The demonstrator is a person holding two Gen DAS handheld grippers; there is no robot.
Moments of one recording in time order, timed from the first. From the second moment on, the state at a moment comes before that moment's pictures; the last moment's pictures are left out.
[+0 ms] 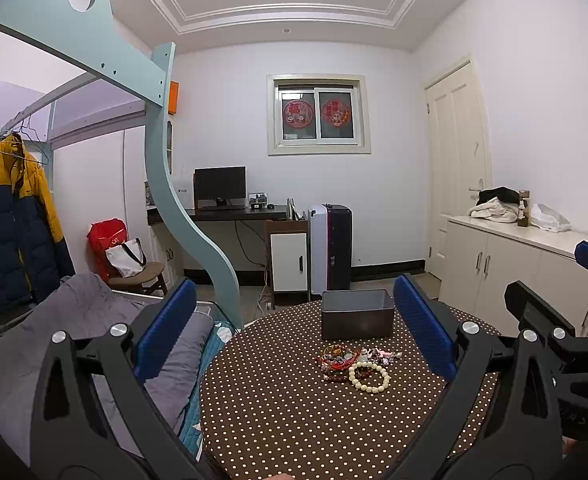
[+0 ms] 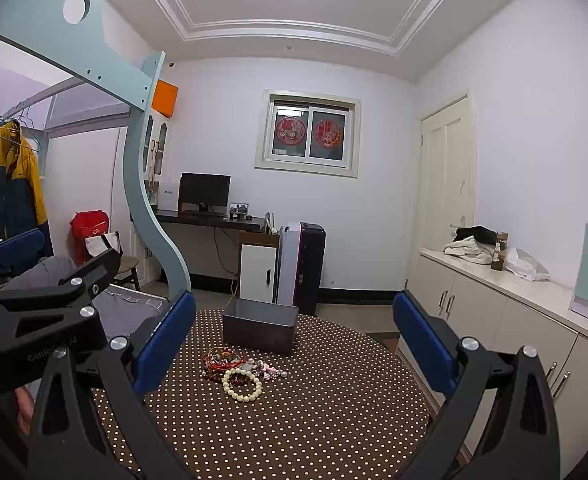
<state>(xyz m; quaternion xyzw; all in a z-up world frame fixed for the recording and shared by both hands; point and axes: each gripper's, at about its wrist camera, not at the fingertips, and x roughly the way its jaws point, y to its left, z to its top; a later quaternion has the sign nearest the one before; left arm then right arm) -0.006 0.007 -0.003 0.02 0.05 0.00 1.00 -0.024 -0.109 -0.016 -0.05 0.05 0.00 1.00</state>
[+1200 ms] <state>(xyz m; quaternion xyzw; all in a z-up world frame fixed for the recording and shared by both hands) 0.005 0.013 -0.018 0.02 0.06 0.00 1.00 -0.018 -0.114 -0.015 -0.04 0.07 0.00 1.00</state>
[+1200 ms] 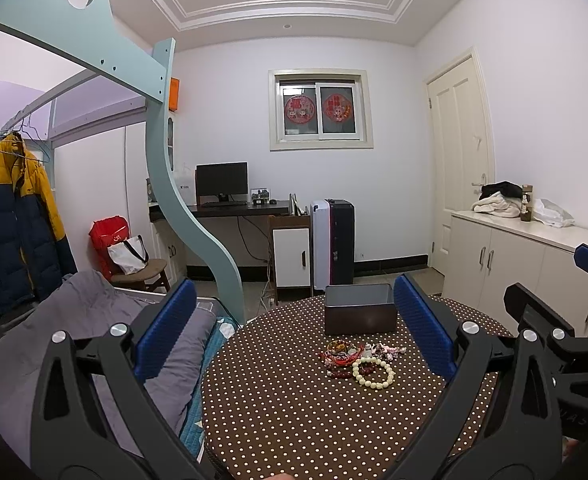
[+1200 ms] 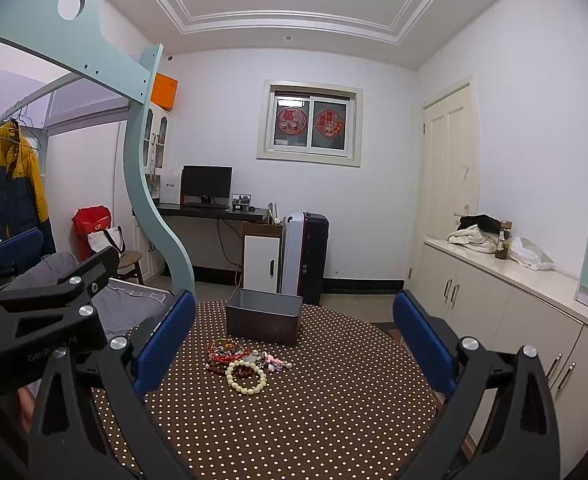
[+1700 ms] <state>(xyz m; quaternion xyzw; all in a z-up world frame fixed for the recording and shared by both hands) 0.018 0.016 -0.029 0.03 0.08 0.00 1.00 -0.001 -0.117 -0.023 -0.03 0.09 0.01 1.00</state>
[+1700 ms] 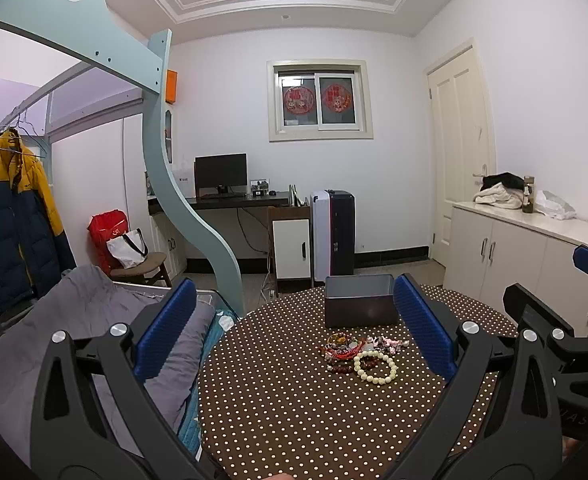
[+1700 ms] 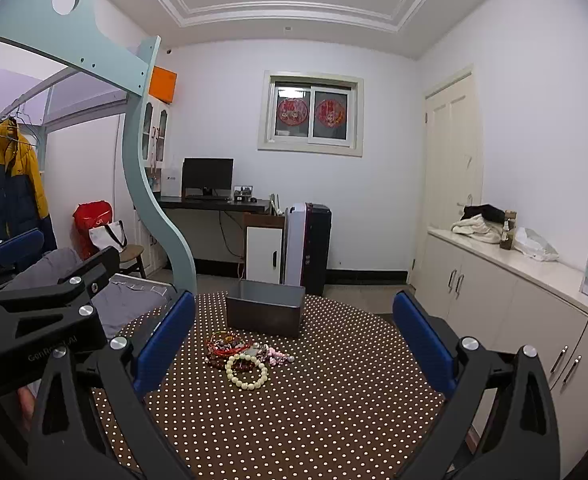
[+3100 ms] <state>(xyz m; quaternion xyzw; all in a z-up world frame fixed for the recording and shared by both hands) 0.214 -0.031 -0.177 0.02 0.41 -0.09 0.91 0.127 -0.182 -0.141 0.05 0.33 0.03 0.94</state>
